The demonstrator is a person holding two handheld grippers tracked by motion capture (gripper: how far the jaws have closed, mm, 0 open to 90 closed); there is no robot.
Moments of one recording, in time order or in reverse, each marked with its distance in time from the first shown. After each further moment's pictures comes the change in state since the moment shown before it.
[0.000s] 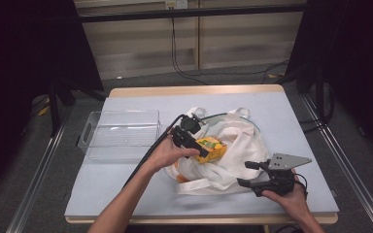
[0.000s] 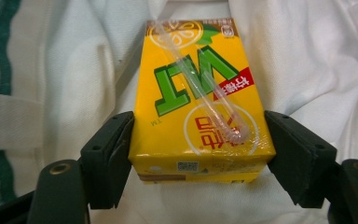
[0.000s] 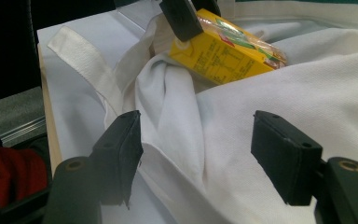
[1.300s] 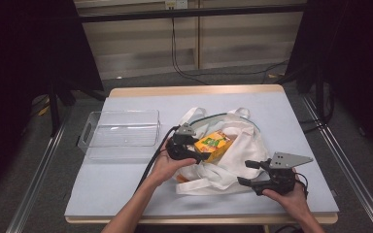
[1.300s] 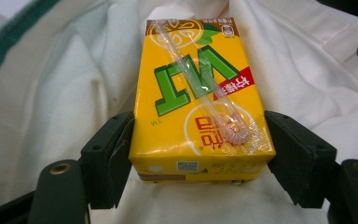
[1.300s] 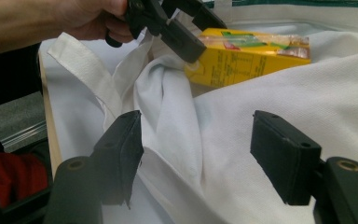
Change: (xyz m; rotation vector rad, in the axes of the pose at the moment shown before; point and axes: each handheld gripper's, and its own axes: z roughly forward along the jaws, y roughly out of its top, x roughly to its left) left arm 0.006 -0.047 0.021 -0.401 -0.019 0.077; right arm -0.001 0.001 -0.001 -0.012 0.000 0.011
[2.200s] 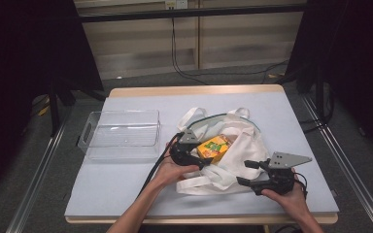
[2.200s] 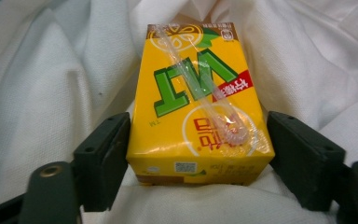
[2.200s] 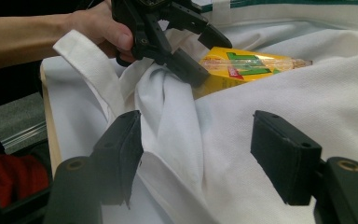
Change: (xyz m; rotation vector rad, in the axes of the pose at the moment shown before) left arm -0.004 -0.020 0.024 -0.017 0.019 0.074; right arm 0.001 0.001 0.002 0.000 0.001 0.006
